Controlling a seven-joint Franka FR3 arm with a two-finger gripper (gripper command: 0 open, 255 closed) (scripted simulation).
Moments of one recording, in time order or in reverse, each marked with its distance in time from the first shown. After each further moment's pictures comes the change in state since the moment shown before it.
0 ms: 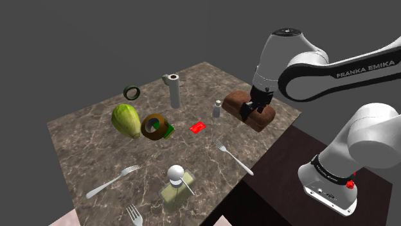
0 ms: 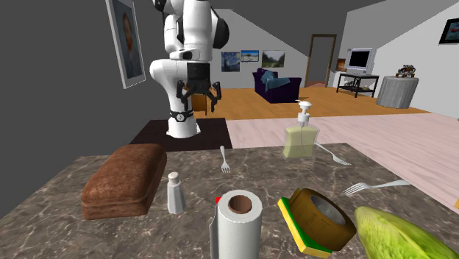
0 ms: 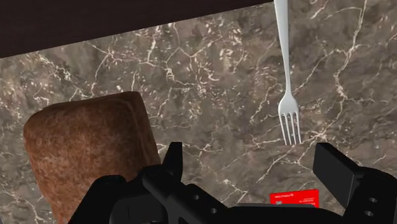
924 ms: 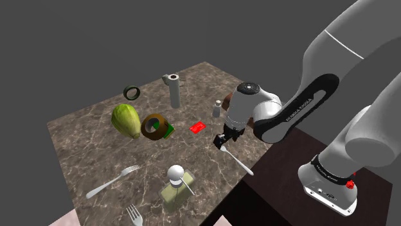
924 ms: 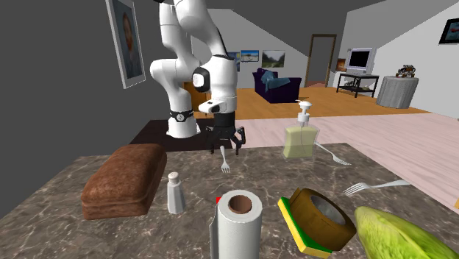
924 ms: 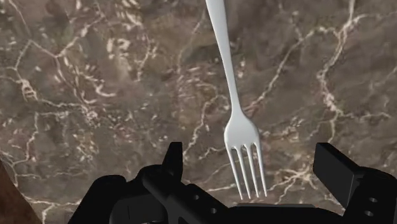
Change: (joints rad) arm -0.090 0.625 0.213 0.051 -0.317 0.590 0.471
